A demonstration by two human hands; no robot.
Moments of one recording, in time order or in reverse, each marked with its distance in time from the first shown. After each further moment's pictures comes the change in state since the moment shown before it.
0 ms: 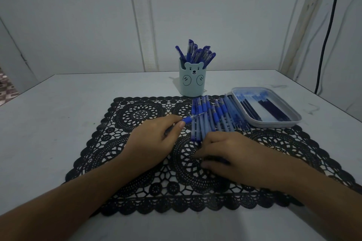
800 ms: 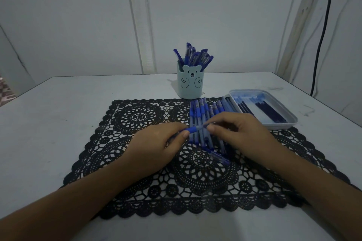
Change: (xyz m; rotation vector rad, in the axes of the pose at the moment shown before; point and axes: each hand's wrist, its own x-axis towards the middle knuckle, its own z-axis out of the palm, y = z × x) left_hand -0.003 0.003 -0.001 0.022 -0.075 0.094; right_hand 0.006 0.018 -0.006 0.443 0.403 0.313
